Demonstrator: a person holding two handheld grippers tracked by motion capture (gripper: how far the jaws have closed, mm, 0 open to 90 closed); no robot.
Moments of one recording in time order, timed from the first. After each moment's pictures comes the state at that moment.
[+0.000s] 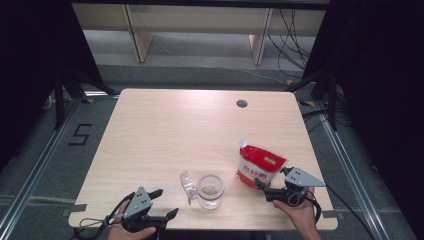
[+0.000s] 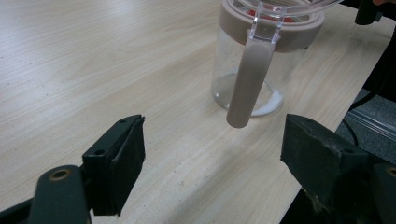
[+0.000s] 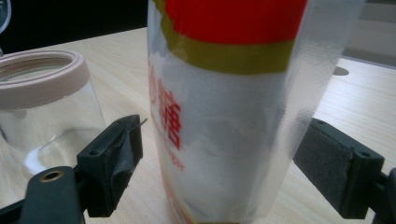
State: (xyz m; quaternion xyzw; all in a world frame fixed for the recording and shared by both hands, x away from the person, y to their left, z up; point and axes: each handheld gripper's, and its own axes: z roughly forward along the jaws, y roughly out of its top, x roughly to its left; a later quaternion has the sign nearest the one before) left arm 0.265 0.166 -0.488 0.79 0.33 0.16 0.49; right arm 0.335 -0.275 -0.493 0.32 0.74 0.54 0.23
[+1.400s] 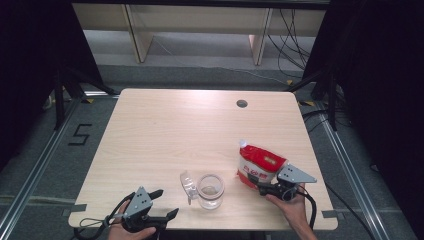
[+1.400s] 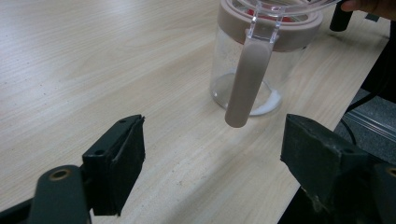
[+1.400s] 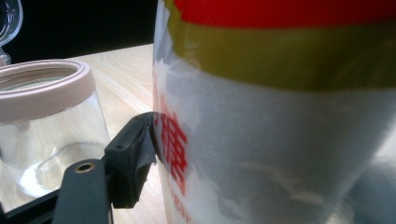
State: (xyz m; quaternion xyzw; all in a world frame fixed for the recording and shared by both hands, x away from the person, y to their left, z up) left arm 0.264 0.166 -0.489 0.79 0.33 0.16 0.49; right arm 0.354 -0.262 -0.505 0.28 0.73 0.58 0.22
